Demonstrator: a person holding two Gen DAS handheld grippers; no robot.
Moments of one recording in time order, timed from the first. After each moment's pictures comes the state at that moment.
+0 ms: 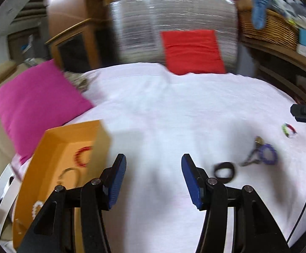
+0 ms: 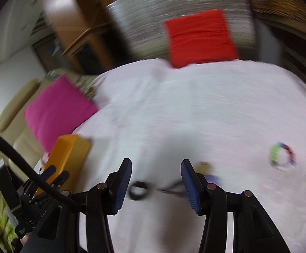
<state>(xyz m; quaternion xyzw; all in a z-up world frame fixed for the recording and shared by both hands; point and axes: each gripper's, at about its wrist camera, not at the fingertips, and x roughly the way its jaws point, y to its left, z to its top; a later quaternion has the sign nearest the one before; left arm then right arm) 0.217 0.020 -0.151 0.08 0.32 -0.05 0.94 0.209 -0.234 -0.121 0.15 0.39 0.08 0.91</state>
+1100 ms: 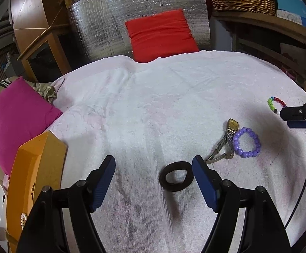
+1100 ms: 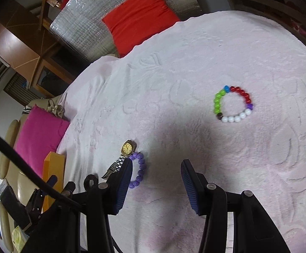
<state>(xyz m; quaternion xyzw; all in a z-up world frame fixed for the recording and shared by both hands) 0.232 -0.073 -0.180 0.15 0.35 -0.08 0.92 0.204 -0.336 -0.190 0.28 0.45 0.03 0.85</state>
